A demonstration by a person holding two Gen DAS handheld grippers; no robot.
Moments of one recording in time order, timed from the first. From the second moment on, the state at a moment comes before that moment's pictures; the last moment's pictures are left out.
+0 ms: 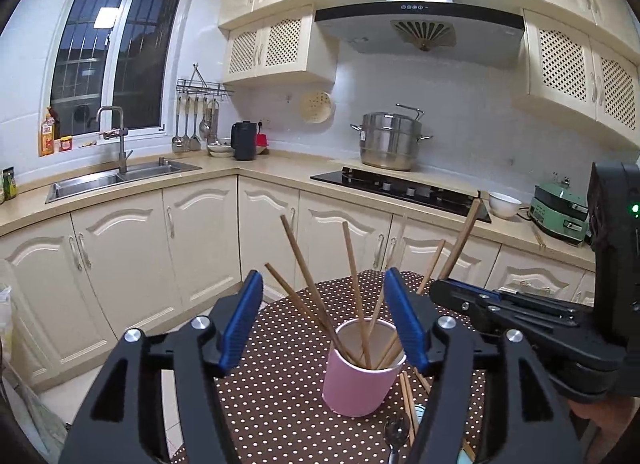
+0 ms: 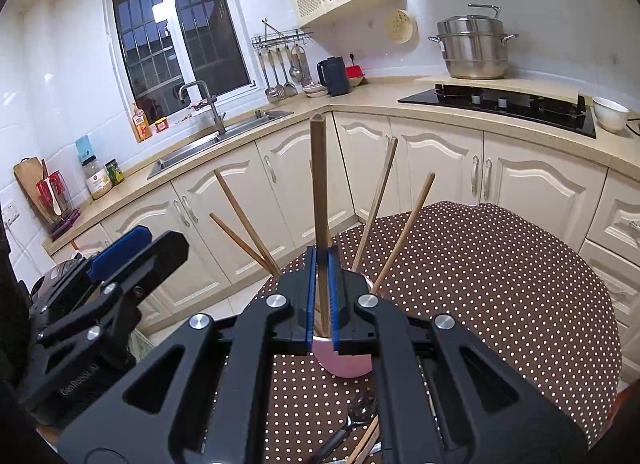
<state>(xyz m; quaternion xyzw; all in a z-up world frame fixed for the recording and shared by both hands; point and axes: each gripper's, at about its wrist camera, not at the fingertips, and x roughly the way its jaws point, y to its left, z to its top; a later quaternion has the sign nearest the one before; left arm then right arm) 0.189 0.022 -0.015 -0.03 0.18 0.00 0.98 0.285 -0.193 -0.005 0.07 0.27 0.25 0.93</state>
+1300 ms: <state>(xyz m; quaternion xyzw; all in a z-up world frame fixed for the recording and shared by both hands) 0.129 -0.020 -0.048 0.01 0.25 -0.07 0.96 0.211 -0.259 -0.040 0.09 0.29 0.20 0.93</state>
